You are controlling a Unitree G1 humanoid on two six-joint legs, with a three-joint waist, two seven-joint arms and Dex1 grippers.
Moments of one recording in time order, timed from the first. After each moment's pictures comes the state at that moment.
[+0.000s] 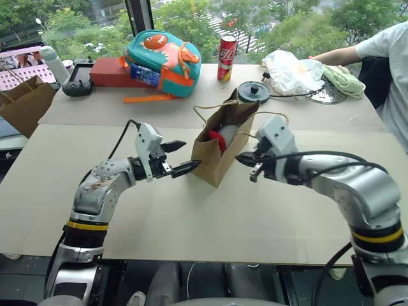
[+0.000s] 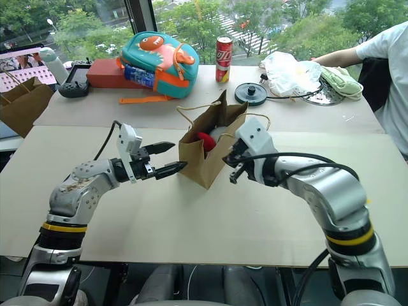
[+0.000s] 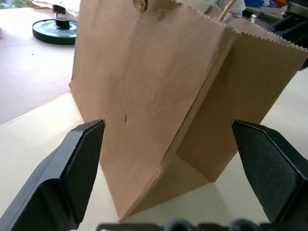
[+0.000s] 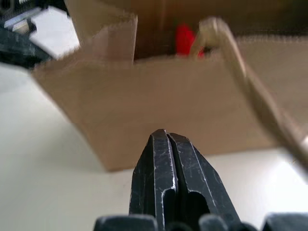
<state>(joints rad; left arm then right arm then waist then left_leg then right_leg) -0.45 0.48 -0.03 -0.06 -0.47 0.52 -0.89 -0.64 -0.61 0.16 -0.46 0.50 1.12 0.47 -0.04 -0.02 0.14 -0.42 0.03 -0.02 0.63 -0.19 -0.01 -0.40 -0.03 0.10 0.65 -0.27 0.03</state>
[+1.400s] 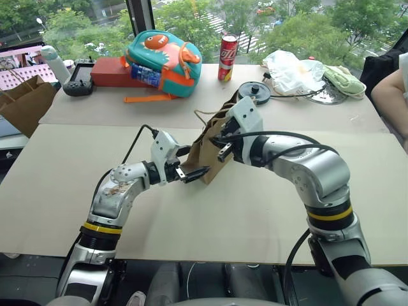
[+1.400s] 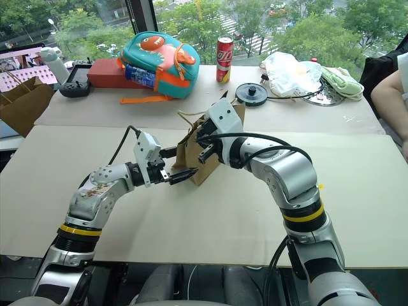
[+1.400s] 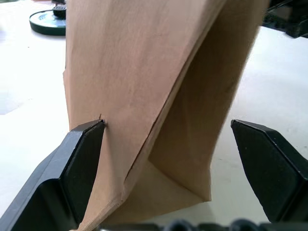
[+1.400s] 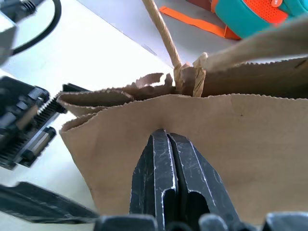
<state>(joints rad) -0.43 0.39 -0.10 -0.03 -0.34 0.46 -0.78 -0.74 -0.37 0.19 -0.36 0.40 1.13 0.39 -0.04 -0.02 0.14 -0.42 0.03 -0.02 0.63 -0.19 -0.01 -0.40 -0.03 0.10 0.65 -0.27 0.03</state>
